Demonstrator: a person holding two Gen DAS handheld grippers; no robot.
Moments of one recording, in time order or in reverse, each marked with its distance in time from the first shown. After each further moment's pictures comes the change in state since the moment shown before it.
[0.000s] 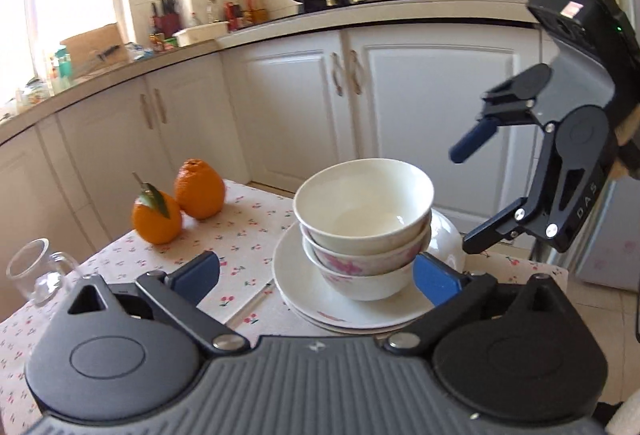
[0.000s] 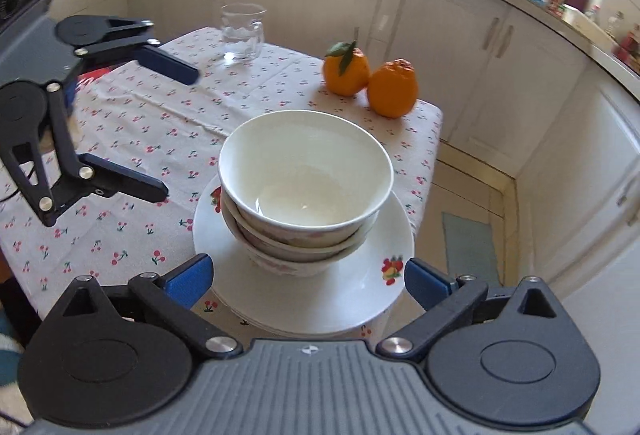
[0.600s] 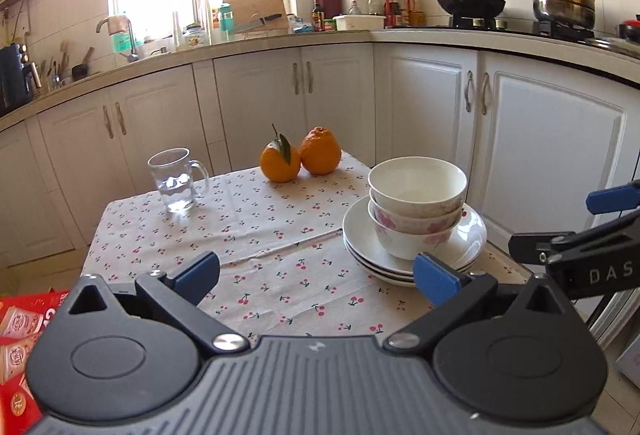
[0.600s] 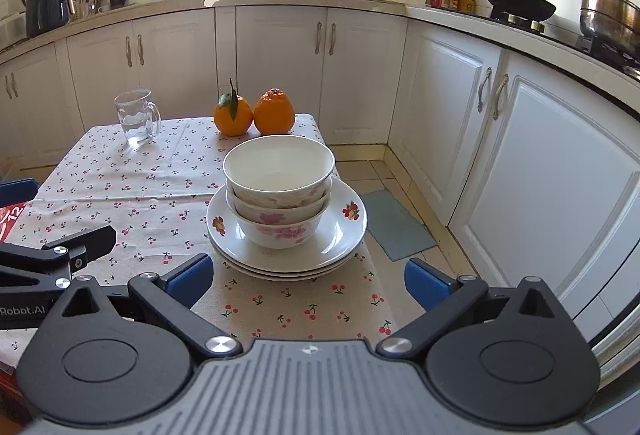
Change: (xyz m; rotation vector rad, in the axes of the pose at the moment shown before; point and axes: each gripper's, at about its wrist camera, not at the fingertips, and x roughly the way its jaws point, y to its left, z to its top) left arm -0.090 -0.052 -0.011 -0.317 0.047 0.395; right arm -0.081 0.094 -0.042 0.442 -0.151 -0.357
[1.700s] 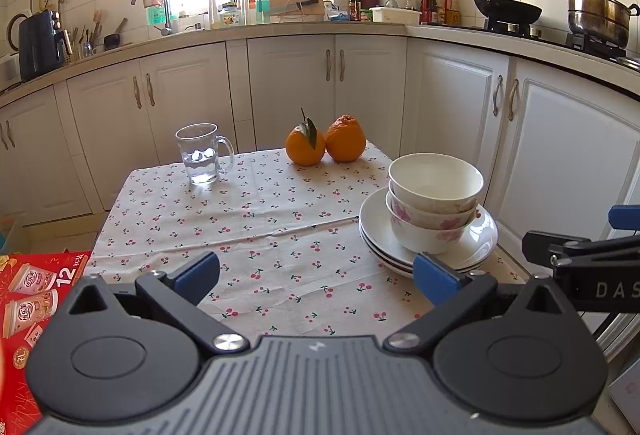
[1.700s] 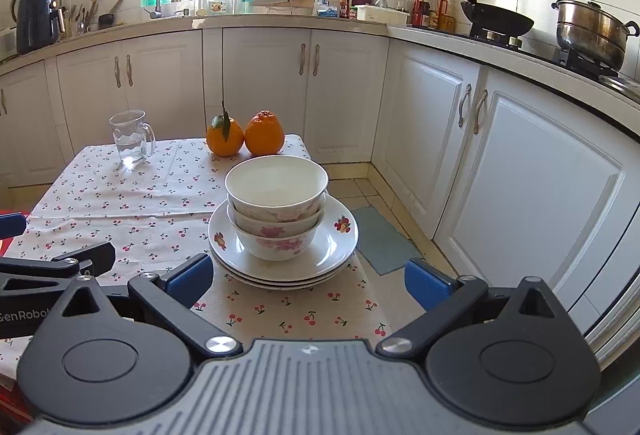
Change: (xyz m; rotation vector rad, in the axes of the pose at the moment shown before) left arm -0.008 0.000 -0.006 -0.092 0.036 0.062; right arm -0.023 0.012 -0.005 0.023 -0.059 -0.046
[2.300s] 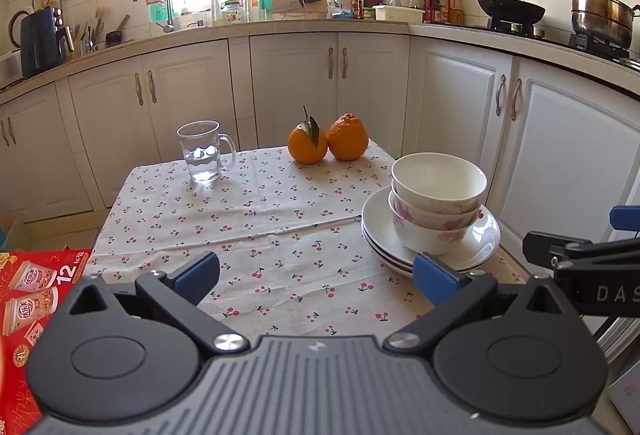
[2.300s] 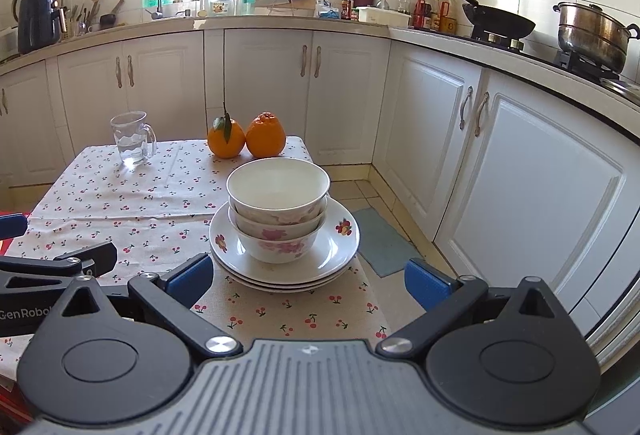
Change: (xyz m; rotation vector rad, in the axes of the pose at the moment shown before) left arm 0.003 0.002 0.002 -0.007 0.009 0.004; right arm 0.000 0.002 0.002 -0.006 -0.003 0.002
